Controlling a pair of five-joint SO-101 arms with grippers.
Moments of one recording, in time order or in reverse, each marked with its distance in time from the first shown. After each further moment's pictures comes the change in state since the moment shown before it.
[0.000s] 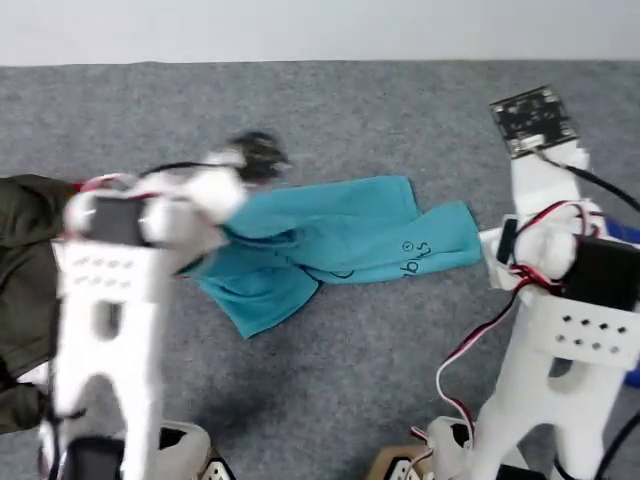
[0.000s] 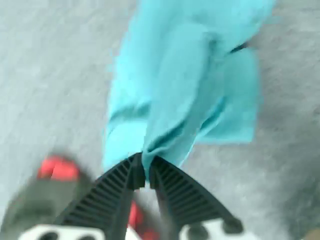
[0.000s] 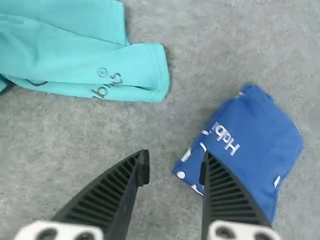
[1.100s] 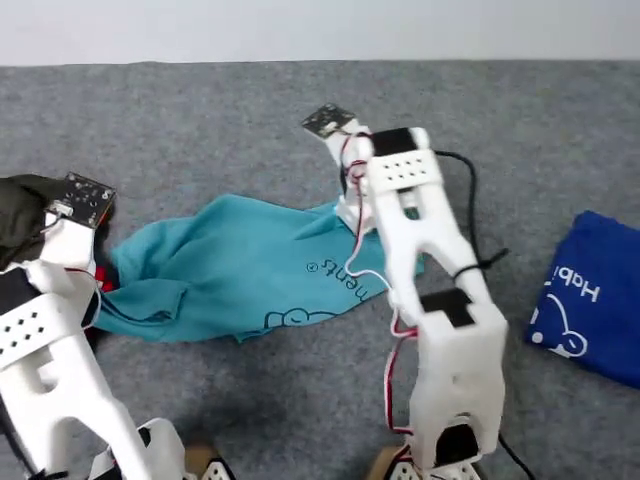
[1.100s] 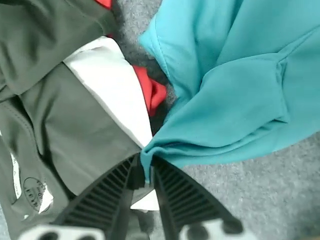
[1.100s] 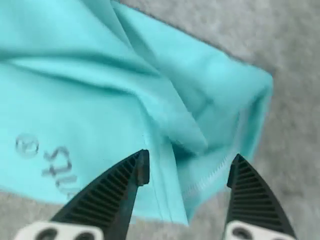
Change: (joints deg) left arm -34.1 -8.8 29.2 -15.5 -0.1; right arm -25.5 64.0 -24.8 -15.0 -1.2
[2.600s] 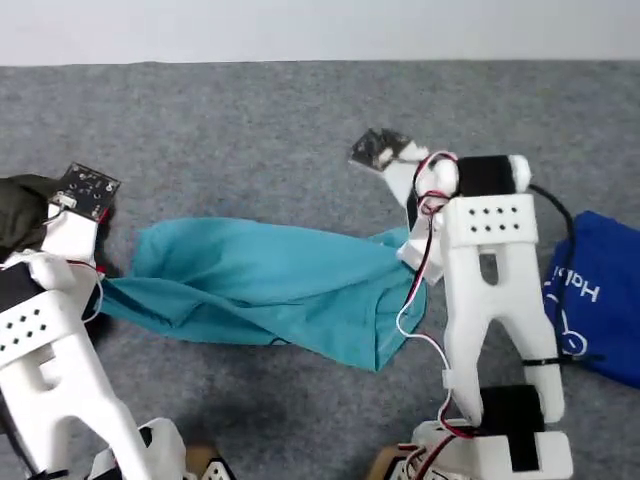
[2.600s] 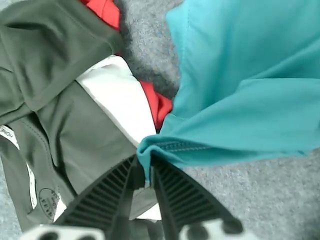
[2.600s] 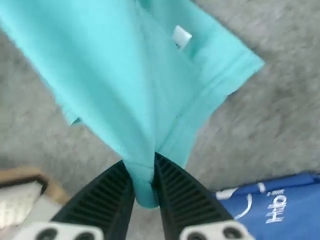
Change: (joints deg) left arm 2.3 0.0 -2.6 -0.3 0.0; right arm 10.1 -41.0 29.6 11.3 16.3
